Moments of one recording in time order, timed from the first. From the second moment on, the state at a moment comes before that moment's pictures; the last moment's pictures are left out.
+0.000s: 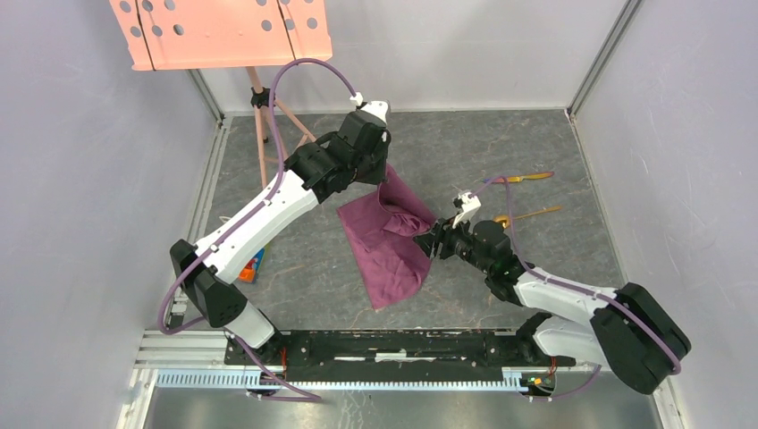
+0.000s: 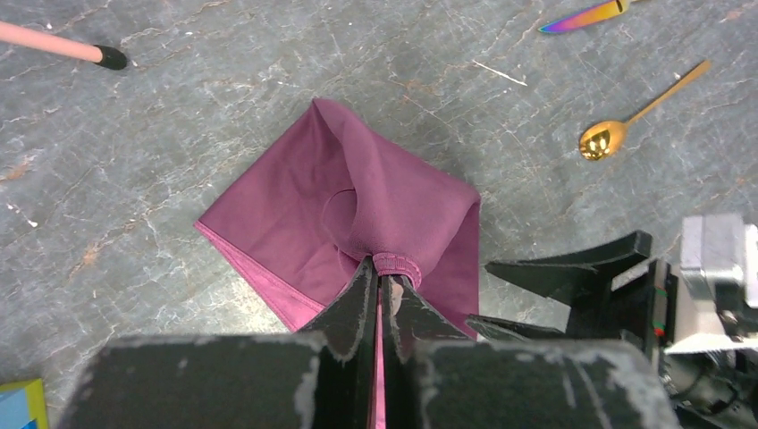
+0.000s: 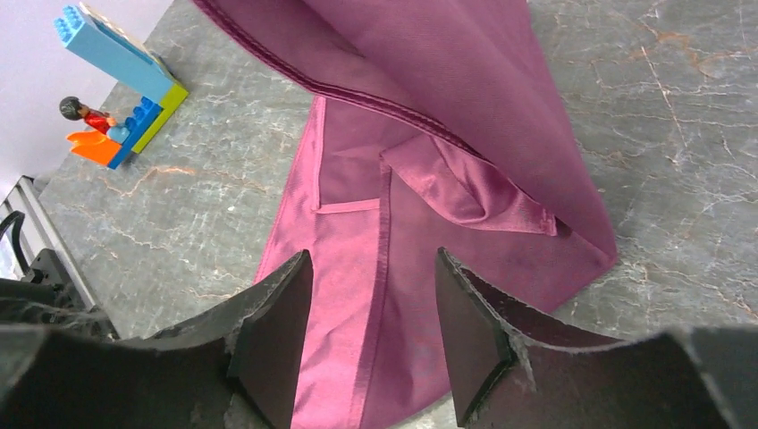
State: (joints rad) left arm -0.77 1.58 1.69 -0.80 -0.27 -0.41; right arm 0.67 1.14 0.32 0.57 -0.10 0.43
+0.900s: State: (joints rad) left arm -0.76 1.49 1.71 -0.82 -0.20 -0.41; right arm 0.61 1.51 0.39 0.90 -0.25 0.26
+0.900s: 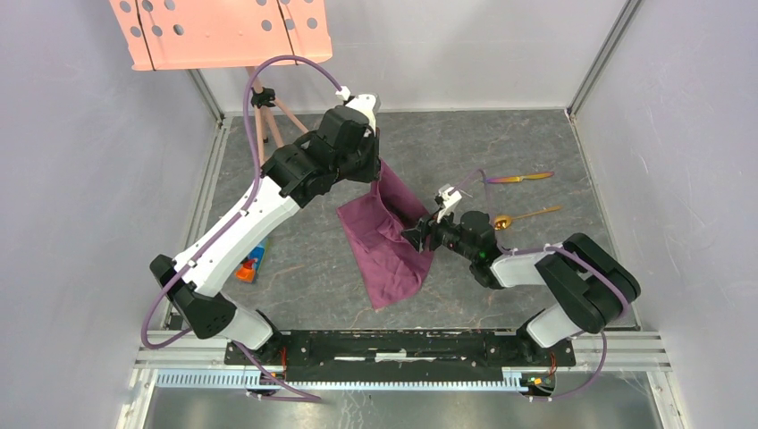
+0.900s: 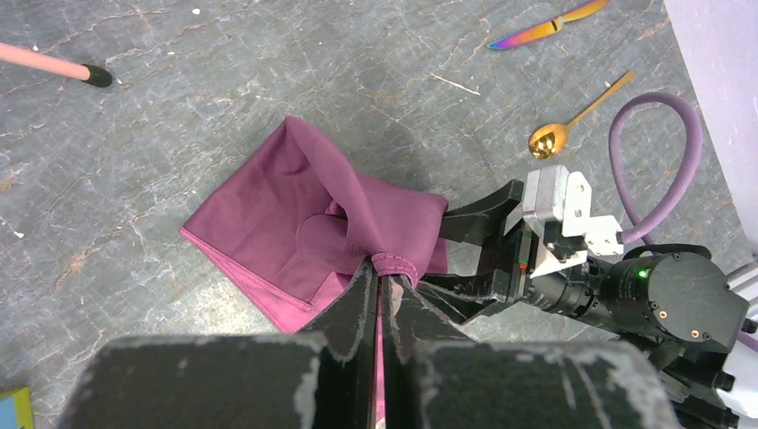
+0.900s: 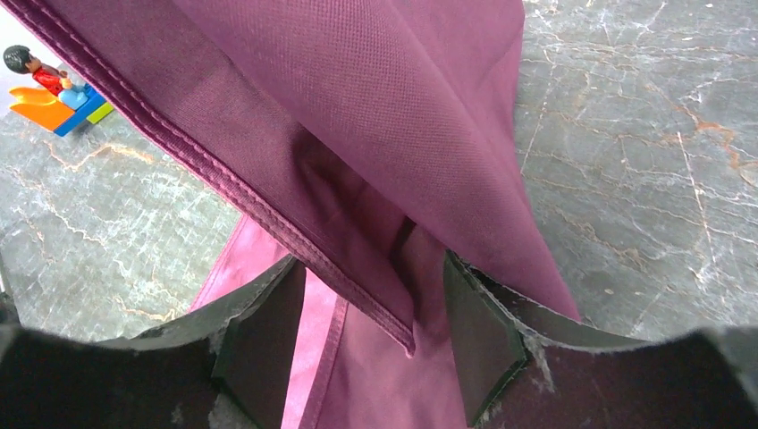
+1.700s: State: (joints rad) left arm -0.73 0.93 1.49 -0.74 -0.32 -0.29; right arm 0.84 1.16 0.92 0.02 -0.08 -0.08
